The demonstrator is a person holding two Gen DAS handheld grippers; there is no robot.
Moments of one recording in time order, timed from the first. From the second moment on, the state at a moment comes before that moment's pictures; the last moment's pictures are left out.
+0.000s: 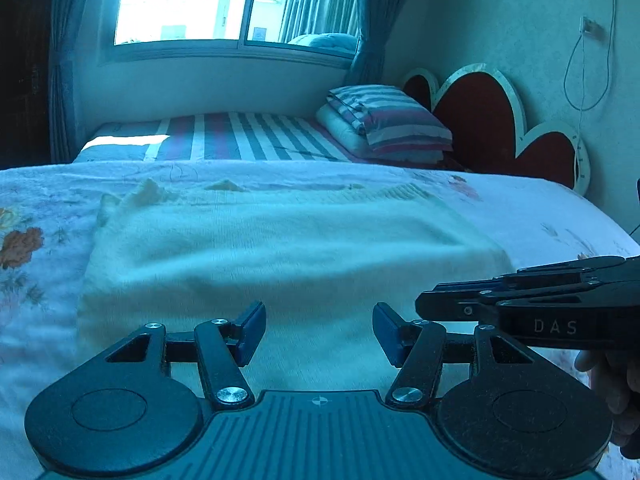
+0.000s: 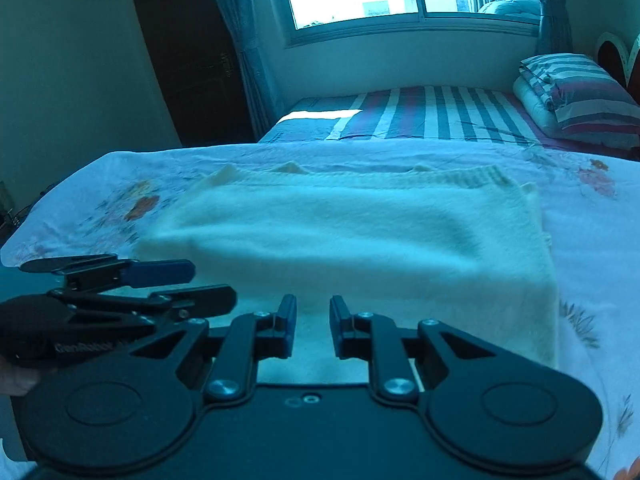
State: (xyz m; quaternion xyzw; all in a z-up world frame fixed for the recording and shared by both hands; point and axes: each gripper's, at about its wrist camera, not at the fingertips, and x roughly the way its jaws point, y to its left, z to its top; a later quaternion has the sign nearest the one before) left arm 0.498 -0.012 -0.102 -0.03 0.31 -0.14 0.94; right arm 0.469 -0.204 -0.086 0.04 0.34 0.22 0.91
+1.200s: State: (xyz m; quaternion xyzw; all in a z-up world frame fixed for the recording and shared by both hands) left arm 0.420 0.040 -0.109 -0.02 0.31 0.01 0.95; right arm 0.400 -0.285 -0.089 0.02 0.33 0.11 0.94
